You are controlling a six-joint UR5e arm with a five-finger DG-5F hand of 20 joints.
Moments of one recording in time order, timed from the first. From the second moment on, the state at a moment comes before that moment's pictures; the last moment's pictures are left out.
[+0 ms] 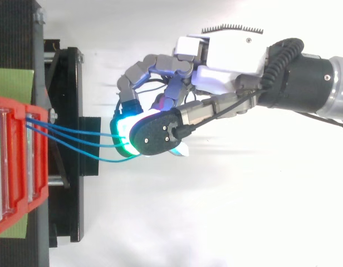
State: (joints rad) arm 0.11 -2.33 -1.22 -2.76 -1.39 0.08
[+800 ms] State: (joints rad) arm 0.11 -2.32 -1.21 -2.84 -1.42 0.08
